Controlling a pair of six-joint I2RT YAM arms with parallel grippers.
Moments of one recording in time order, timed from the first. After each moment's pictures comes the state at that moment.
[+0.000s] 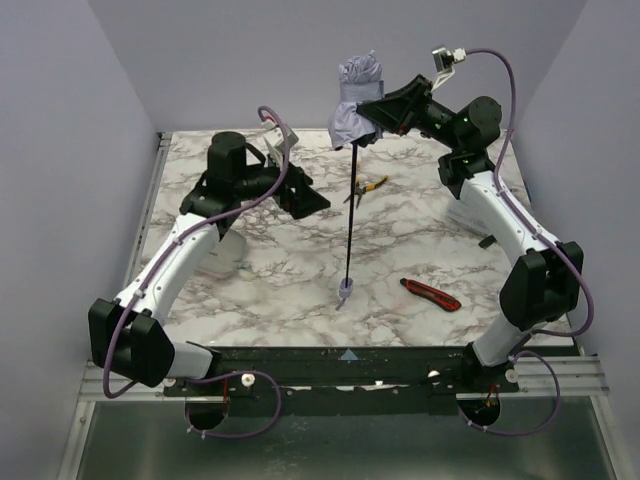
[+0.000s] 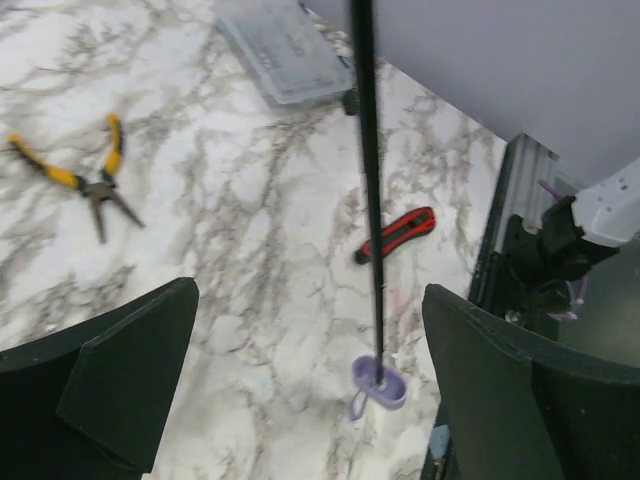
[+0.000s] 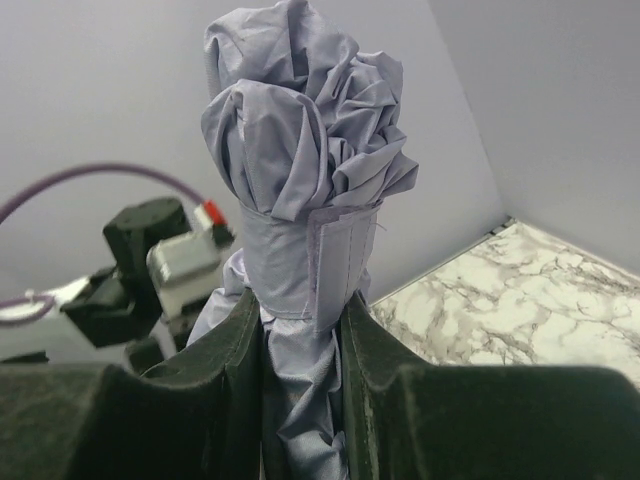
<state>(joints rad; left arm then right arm) -0.40 1.36 1.21 -0.13 0.84 -0.16 0.27 1.67 1.50 0.69 -0.81 0.88</state>
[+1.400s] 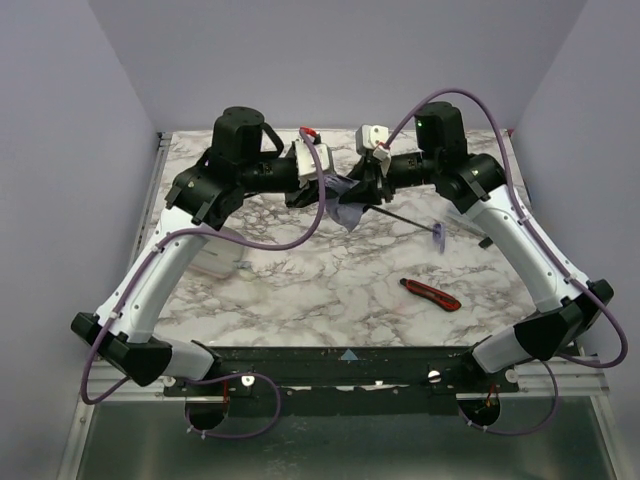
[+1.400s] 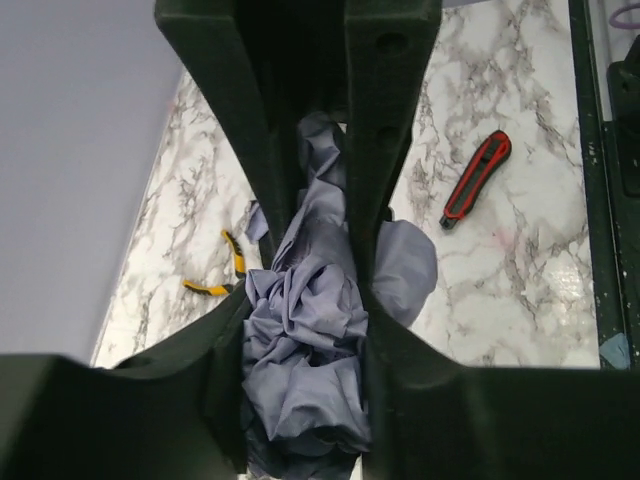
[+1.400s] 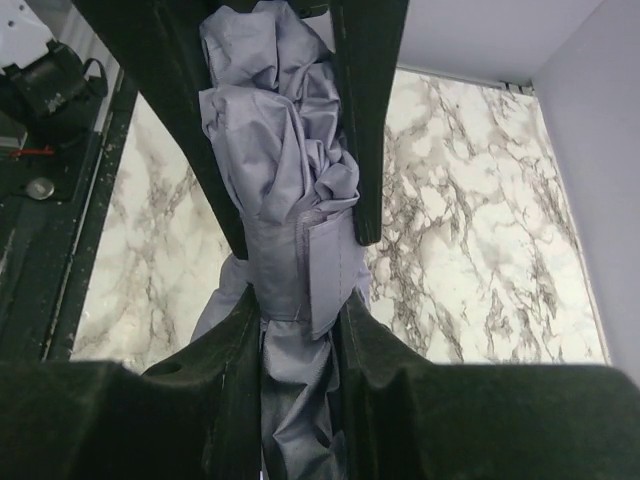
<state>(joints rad) -0.54 1.38 1.71 -0.69 0.74 0.60 0.54 1.50 1.70 -0.66 -0.92 -0.64</state>
